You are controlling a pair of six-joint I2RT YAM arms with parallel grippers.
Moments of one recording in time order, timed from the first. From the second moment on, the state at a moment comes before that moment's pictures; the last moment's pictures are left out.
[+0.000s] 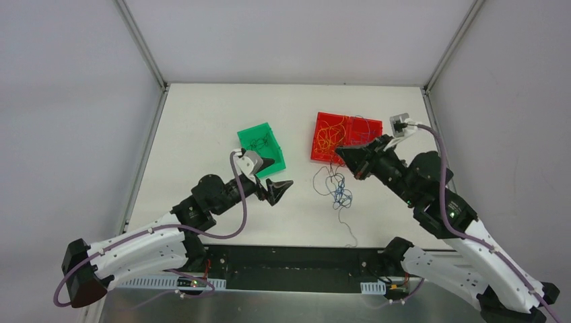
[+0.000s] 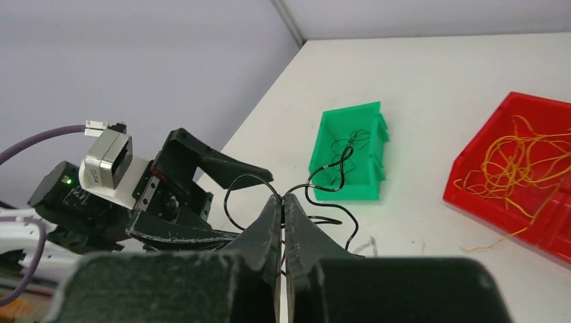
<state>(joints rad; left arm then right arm) -0.96 0.76 0.52 0.25 -0.10 -0.10 0.83 0.65 0.98 -0.33 0.12 0.51</state>
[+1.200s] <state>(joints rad) -0.96 0.98 0.51 0.56 0.15 0.02 0.83 1.01 1.25 -0.52 -0.30 0.52</state>
